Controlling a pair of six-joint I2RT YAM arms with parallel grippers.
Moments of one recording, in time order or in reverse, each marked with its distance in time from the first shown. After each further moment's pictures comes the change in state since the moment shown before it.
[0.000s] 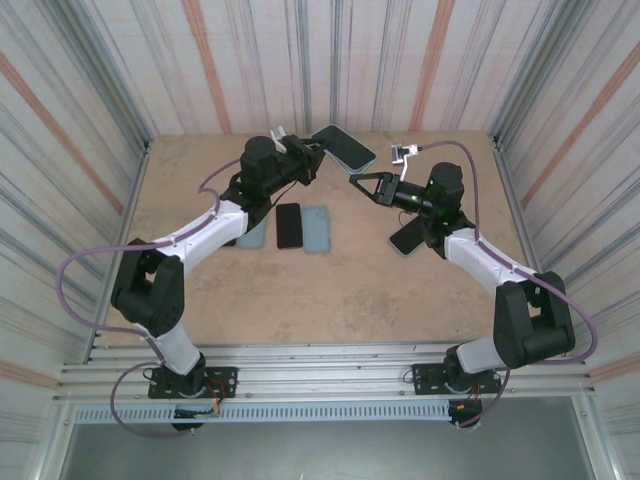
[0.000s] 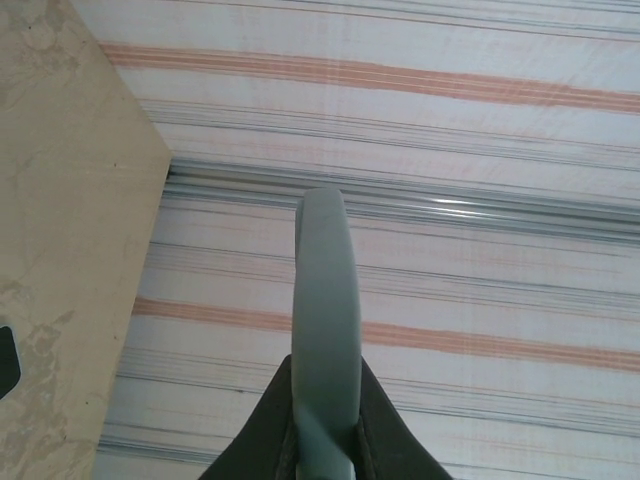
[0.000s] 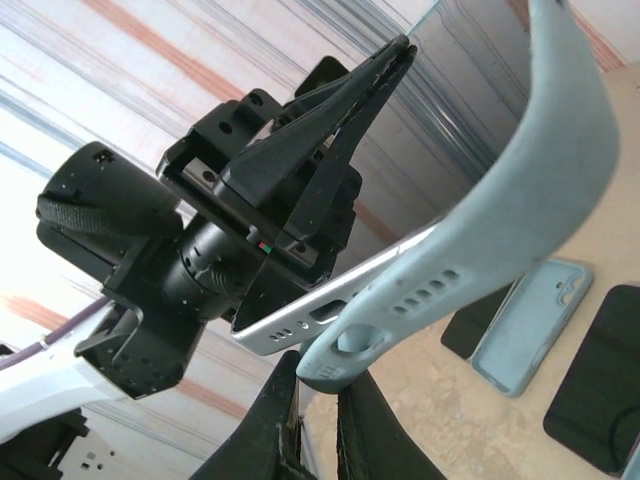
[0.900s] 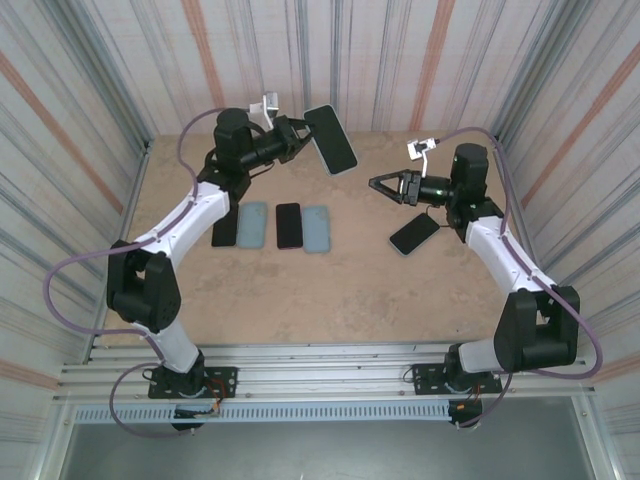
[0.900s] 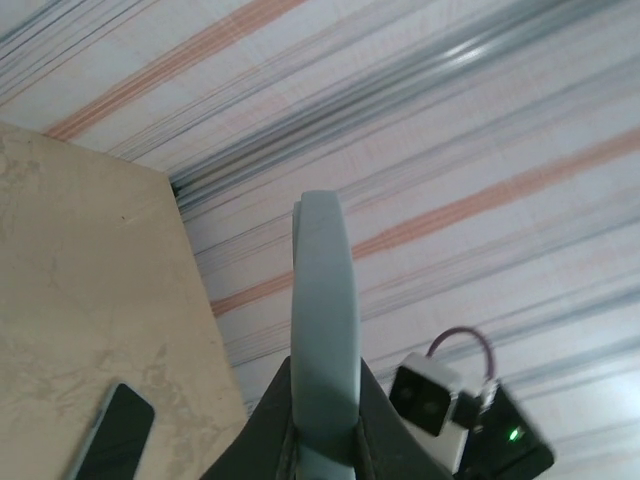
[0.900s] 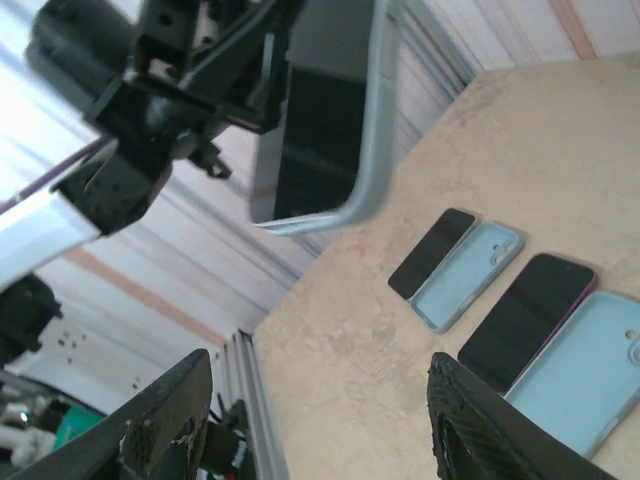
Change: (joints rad) left arm 0.140 0.002 0.170 -0.145 0.367 0.595; right arm -0.154 -0.046 0.175 -0.515 -0.266 -0.484
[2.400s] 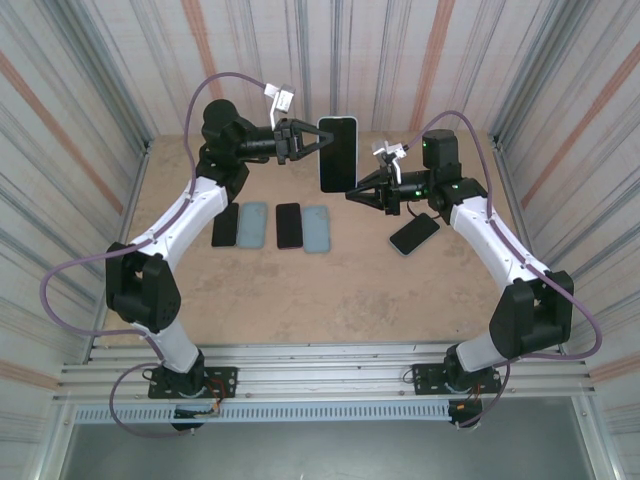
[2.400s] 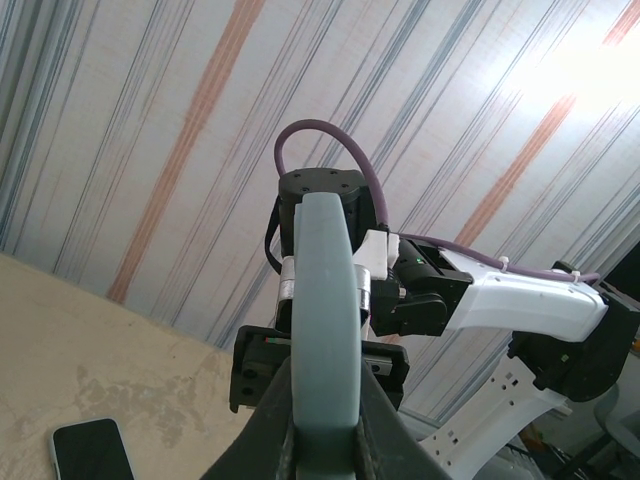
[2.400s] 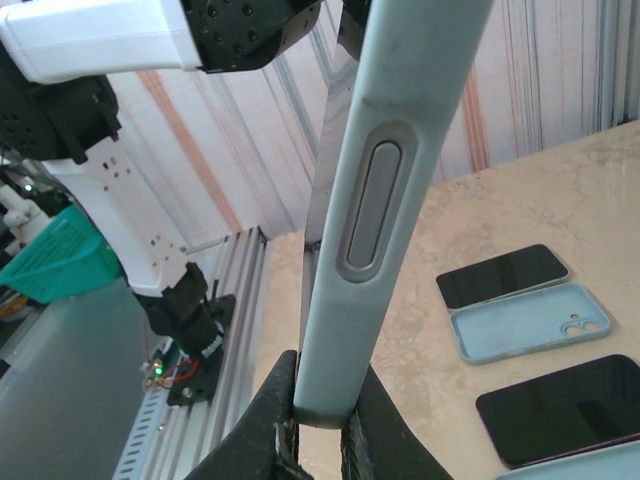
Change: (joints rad) left arm -0.002 0.000 0.070 0.216 0.500 0.290; right arm 0.153 0.093 0.219 -0.374 -0.127 -0.648
